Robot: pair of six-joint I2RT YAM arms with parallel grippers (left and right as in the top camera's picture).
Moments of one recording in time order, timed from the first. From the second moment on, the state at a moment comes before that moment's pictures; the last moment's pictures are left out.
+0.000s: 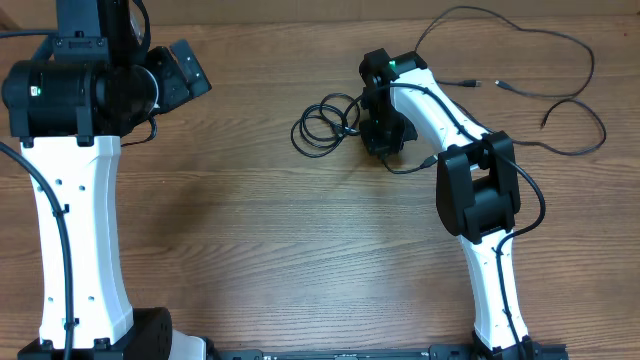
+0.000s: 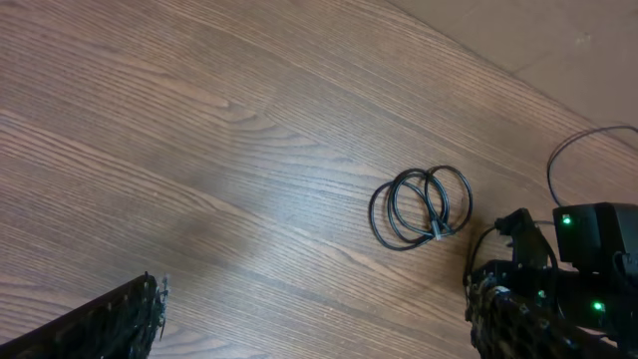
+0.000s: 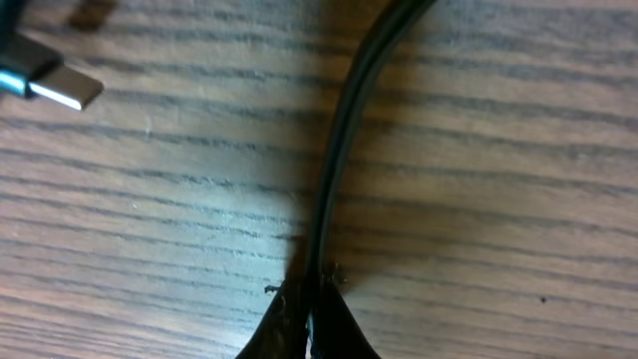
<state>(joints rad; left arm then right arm) -0.01 1.66 2.13 -1.44 0.02 -0.50 0.35 2.45 2.07 -1.30 -0.04 0.10</state>
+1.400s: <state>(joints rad) -0.01 1.66 2.13 -1.44 0.01 -0.50 0.25 2.39 2.07 -1.47 -0.04 0.03</state>
